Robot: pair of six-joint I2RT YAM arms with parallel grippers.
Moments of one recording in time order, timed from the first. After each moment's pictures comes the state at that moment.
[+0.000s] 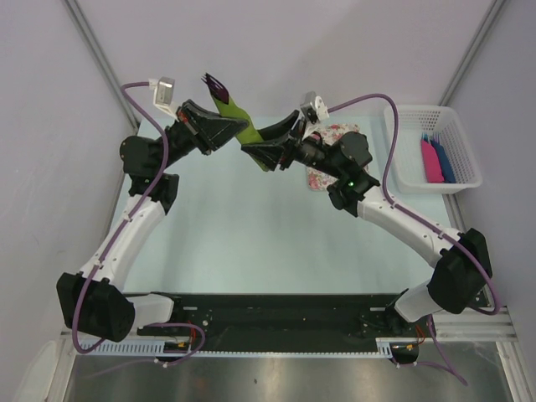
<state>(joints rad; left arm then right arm) -0.25 1.25 1.14 0.77 0.83 -1.05 0.71 1.48 1.27 0.70 -0.57 0.40</state>
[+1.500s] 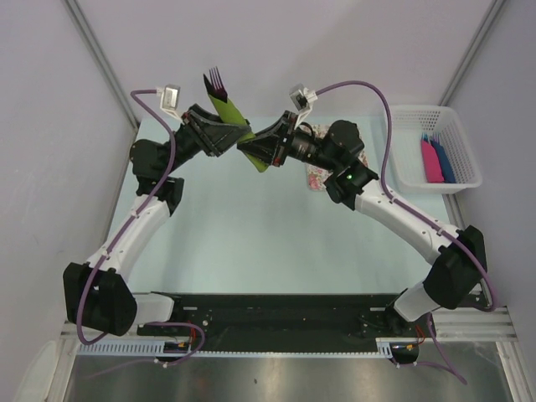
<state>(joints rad) -0.23 1.29 1.06 0.82 0.79 -1.08 0.72 1.51 1.37 0.47 -0.57 0.55</state>
